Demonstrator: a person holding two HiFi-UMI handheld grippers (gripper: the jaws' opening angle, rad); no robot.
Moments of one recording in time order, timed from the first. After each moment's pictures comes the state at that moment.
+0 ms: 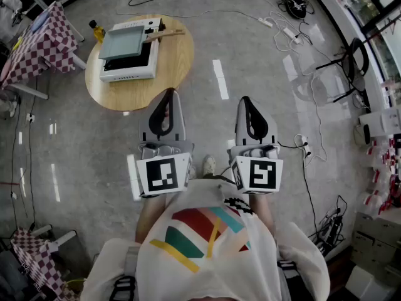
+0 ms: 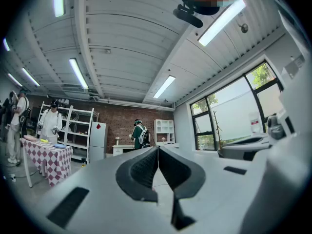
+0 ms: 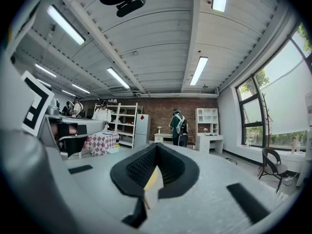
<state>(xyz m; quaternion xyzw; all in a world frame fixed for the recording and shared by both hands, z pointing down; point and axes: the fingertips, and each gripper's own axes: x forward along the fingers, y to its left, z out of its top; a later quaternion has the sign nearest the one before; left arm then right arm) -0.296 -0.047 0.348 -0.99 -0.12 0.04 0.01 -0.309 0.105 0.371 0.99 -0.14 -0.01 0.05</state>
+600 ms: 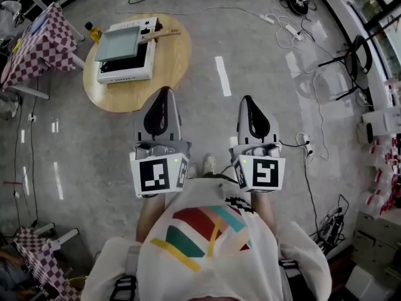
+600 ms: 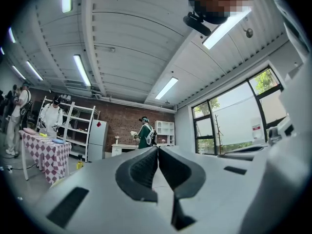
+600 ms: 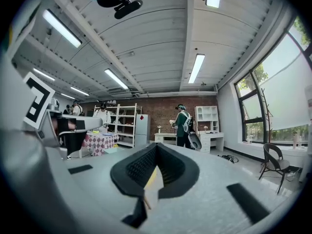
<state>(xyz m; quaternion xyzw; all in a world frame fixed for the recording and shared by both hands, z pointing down) -0.281 -0.030 0.340 -0.99 -0.12 0.06 -0.02 -0.293 0.135 0.384 0.99 -0.14 0.00 0.03</state>
